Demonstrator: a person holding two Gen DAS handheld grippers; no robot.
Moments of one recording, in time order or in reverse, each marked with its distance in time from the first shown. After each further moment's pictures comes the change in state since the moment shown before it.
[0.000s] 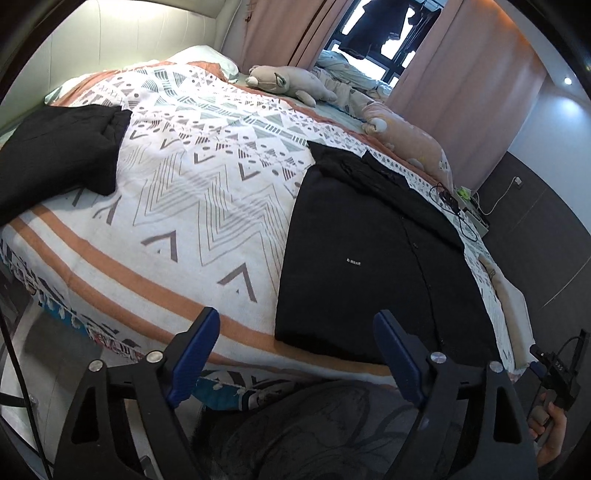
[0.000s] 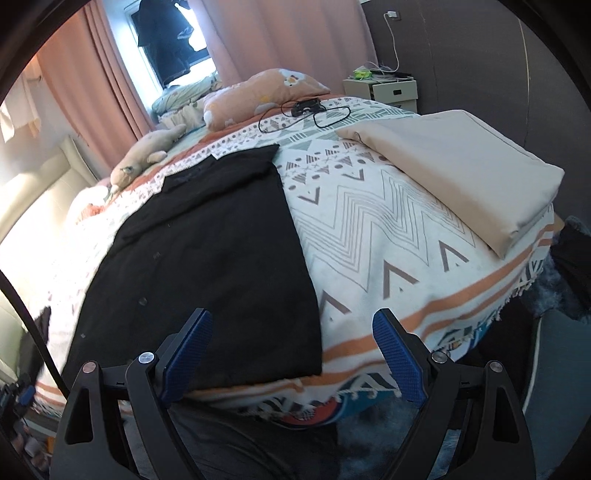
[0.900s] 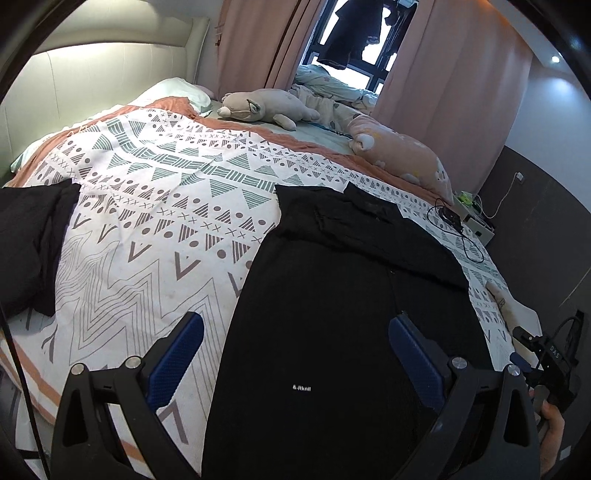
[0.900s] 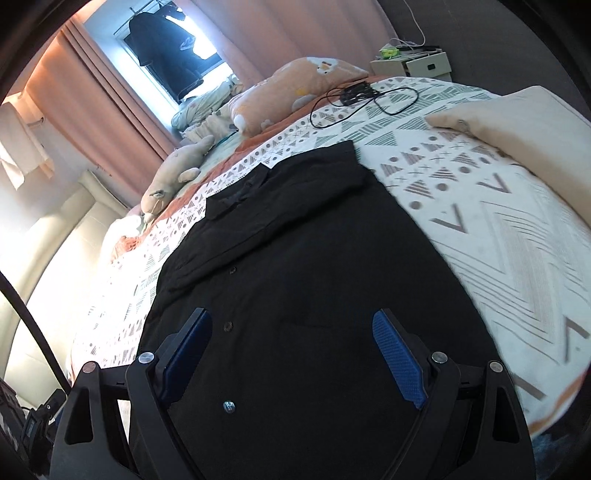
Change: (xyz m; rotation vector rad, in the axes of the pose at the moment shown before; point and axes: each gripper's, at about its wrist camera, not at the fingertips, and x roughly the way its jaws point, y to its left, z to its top) left arm 0.050 -0.081 0.104 0.091 -0.077 0.033; right arm 0.157 0.084 0.077 0.162 -0.003 0.196
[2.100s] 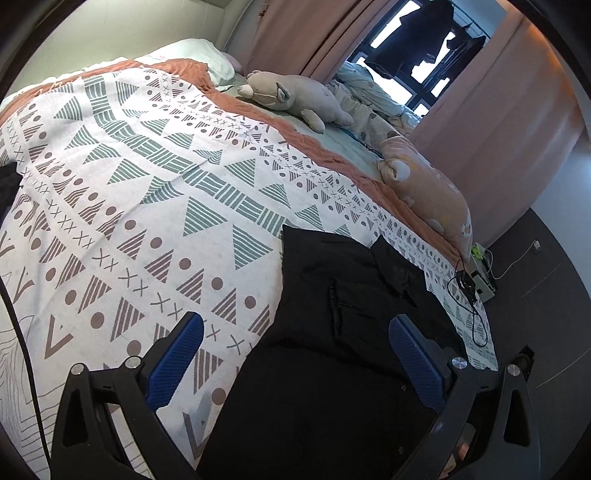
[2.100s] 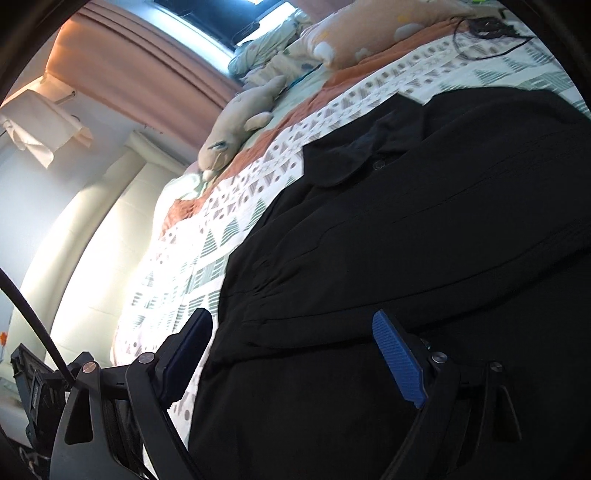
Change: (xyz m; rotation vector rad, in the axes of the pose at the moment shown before) left arm 0.165 0.031 0.137 -0.230 0.040 -0.049; right arm 0.315 0.107 0.095 -0.023 0.187 0.263
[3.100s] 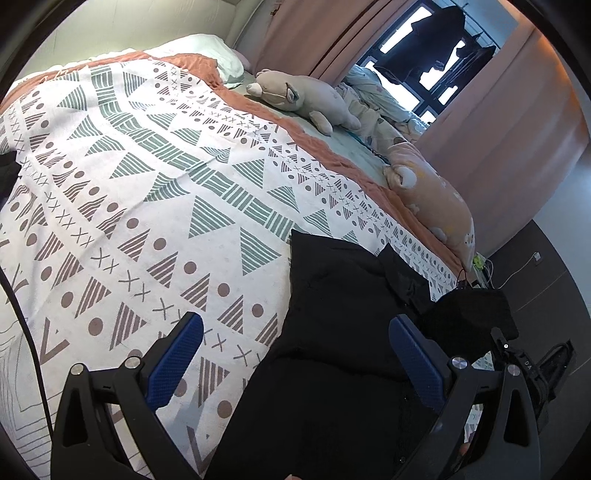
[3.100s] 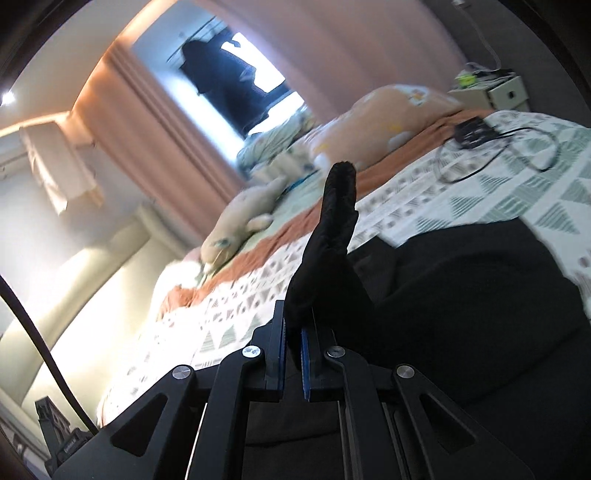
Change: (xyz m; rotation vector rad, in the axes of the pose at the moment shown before) left arm 0.013 0.022 0.009 -0.060 -0.005 0.001; right arm -0.081 0.032 -0.013 -0.083 -0.342 -0.005
